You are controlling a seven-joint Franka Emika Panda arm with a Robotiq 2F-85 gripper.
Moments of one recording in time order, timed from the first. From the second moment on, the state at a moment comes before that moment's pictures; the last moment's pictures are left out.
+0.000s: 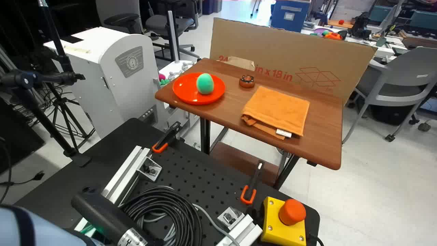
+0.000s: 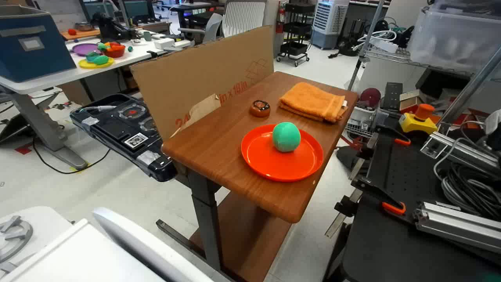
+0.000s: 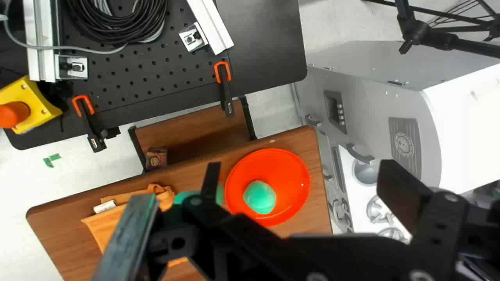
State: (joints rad) arm 0.11 -0.84 0.15 -2.49 0.27 1.70 0.34
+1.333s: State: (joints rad) arm 0.01 -0.47 0.16 -2.35 0.26 1.90 0.39
